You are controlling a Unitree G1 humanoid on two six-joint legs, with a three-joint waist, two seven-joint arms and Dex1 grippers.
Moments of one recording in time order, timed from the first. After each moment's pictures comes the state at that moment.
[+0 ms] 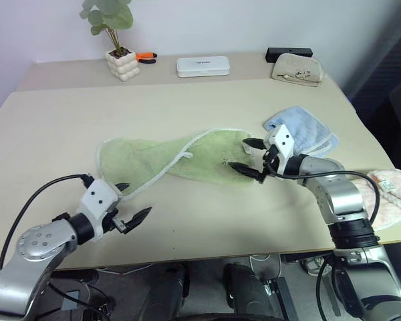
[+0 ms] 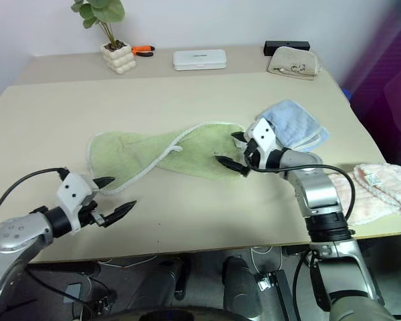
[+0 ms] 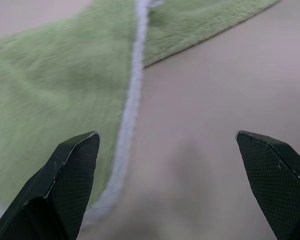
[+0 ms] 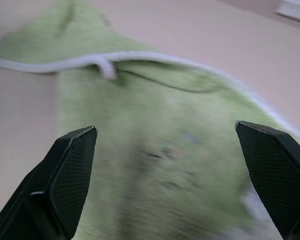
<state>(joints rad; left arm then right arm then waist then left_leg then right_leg) 0.20 0.75 0.14 -0.56 -0.32 0.49 -0.64 -0.47 -0.49 0.05 0.05 0.26 0.37 0.88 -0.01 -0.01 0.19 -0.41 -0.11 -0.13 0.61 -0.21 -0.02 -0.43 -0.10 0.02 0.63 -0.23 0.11</state>
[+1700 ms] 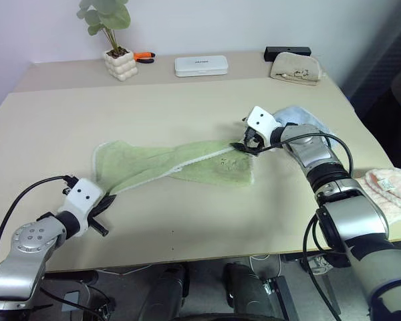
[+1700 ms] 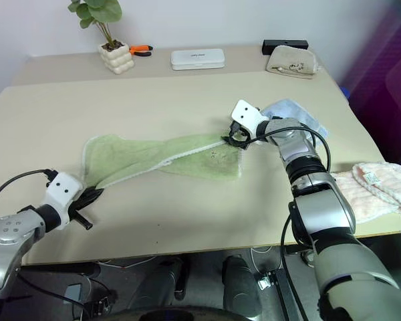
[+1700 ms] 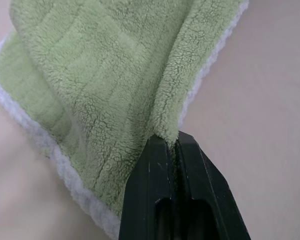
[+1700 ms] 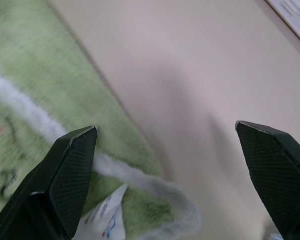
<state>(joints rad) 0.19 0.73 0.22 -0.34 -0.20 0.43 -0.61 -1.03 -0.47 0.22 1.05 -0.14 -0.23 0.85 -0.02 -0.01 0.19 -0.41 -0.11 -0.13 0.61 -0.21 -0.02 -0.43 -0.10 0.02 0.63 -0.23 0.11</state>
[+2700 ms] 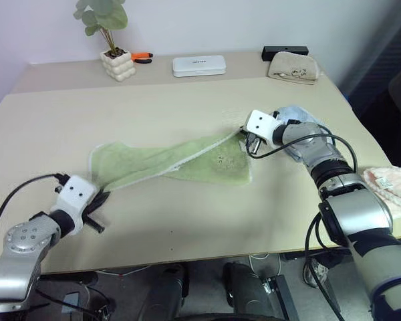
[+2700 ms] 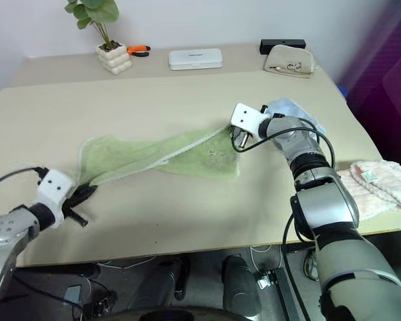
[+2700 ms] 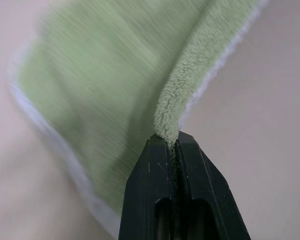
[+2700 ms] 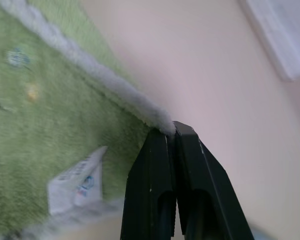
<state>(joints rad) 0.07 0.71 0.28 -0.30 -0.21 0.43 -0.55 -1.12 -0.49 0.24 1.18 -0.27 -0.40 0.66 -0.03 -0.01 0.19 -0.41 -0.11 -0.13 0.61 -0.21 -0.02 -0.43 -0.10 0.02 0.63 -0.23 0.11</state>
